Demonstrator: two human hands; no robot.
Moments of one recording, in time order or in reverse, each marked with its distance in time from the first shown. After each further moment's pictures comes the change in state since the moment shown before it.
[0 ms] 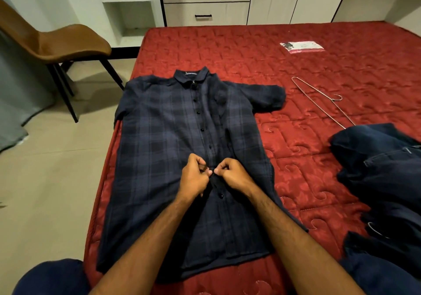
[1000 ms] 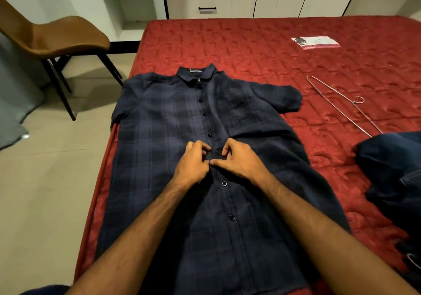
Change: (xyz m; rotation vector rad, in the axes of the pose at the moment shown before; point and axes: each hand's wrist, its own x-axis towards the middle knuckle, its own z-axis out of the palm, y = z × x) left_hand 0.081 0.008 -0.026 0.267 -0.103 0.144; right_hand 0.060 -0.042 -0.018 -0.525 0.059 -0.146
